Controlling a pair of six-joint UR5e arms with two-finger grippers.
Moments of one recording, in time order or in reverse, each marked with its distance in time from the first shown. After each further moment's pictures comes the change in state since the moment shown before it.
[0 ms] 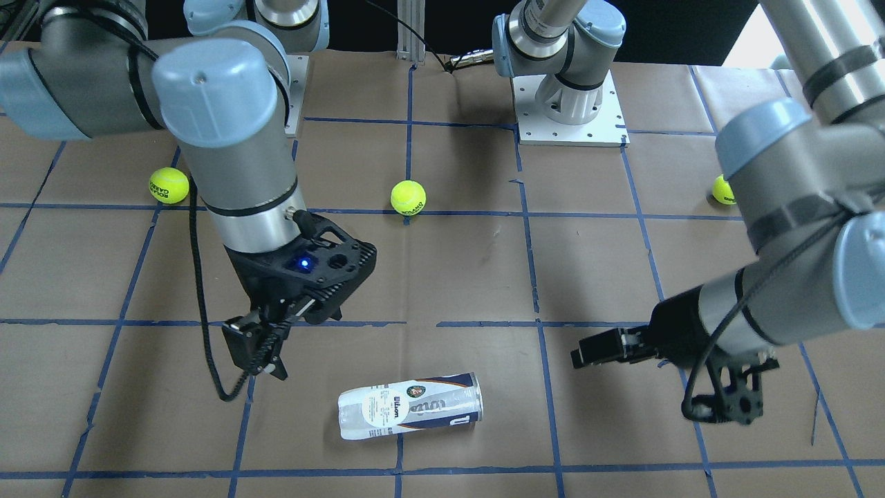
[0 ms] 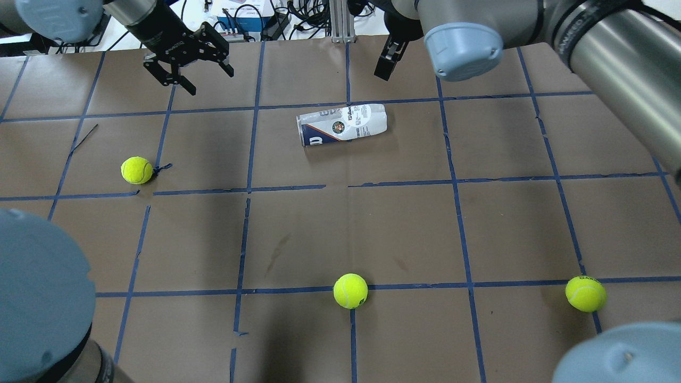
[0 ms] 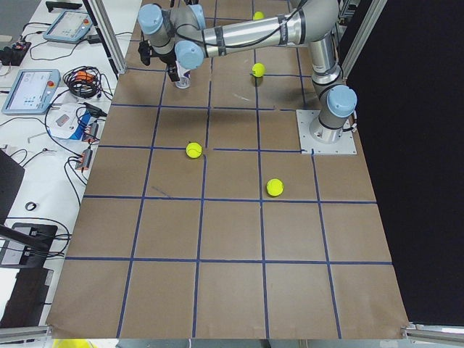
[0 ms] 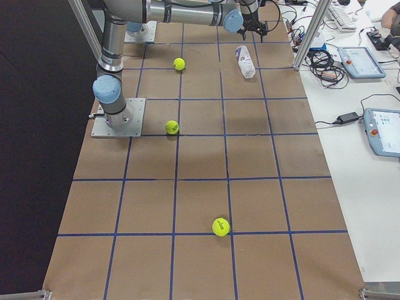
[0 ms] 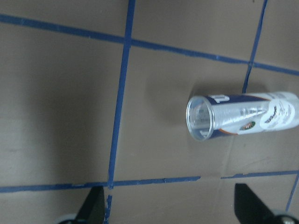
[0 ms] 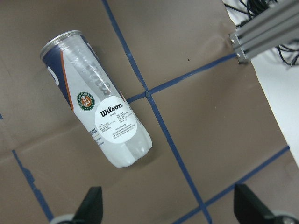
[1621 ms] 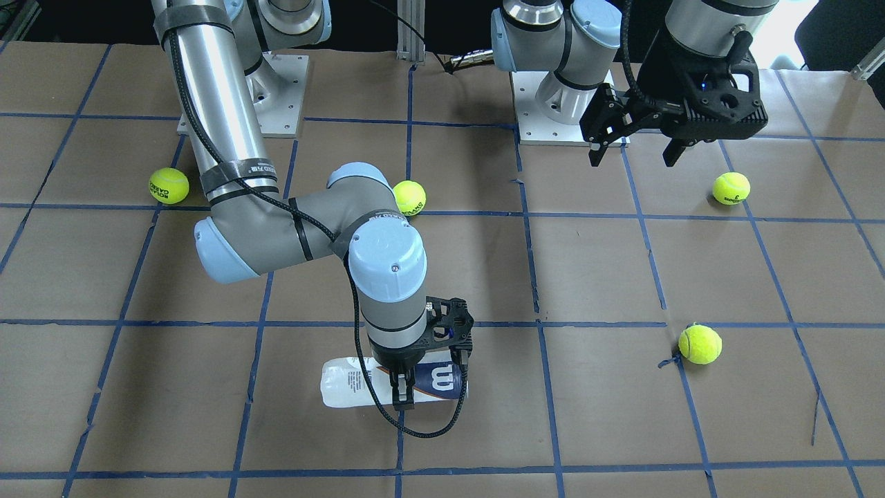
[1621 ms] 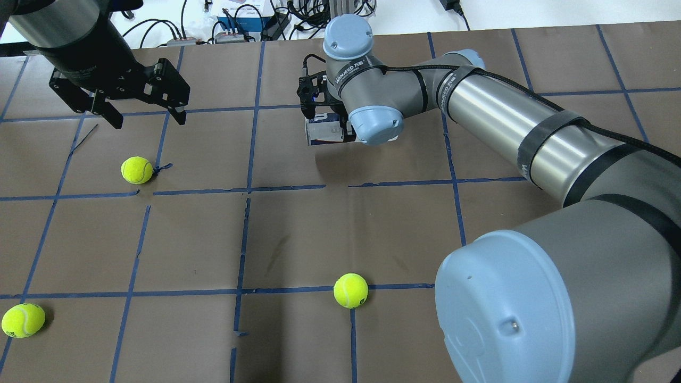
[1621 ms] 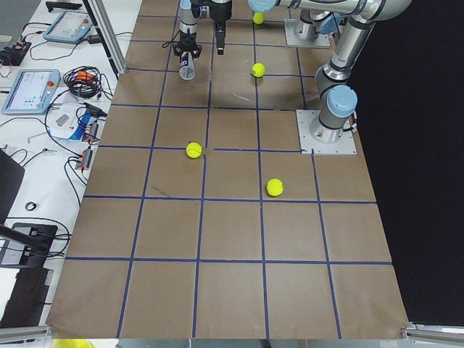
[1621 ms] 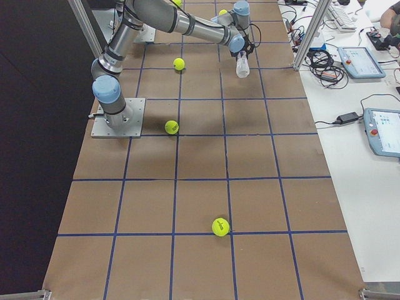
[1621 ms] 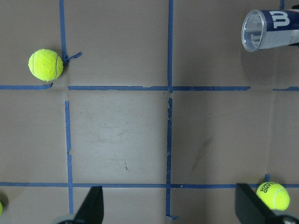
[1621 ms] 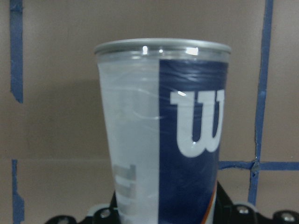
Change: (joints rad) left arm -0.092 0.554 -0.289 -0.129 0.376 0.010; right arm 0.166 0.332 0.005 -0.214 -0.038 -0.540
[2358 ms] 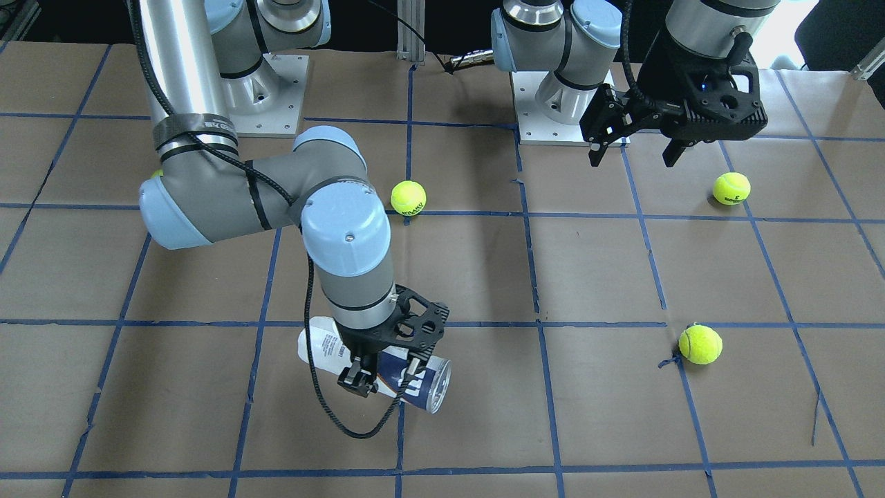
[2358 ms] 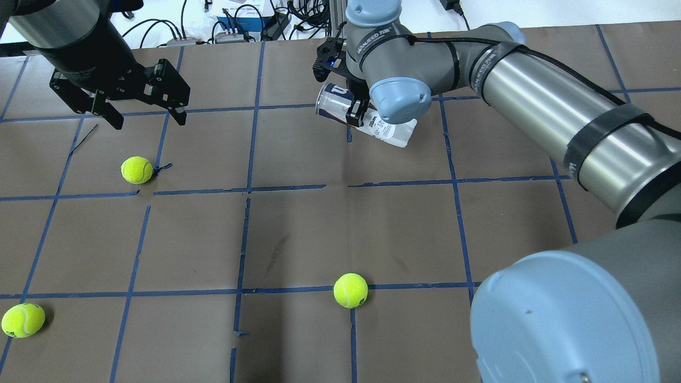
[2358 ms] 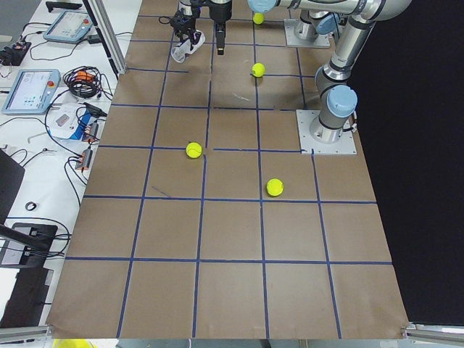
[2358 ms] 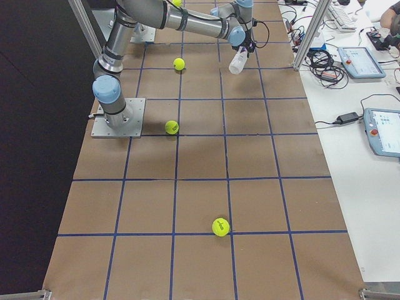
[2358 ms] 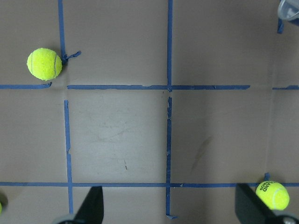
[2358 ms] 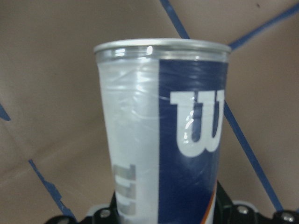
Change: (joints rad) left arm 0.001 -0.001 -0.001 -0.003 -0.002 0.003; right arm -0.029 -0.100 0.001 0.113 0.012 0.376
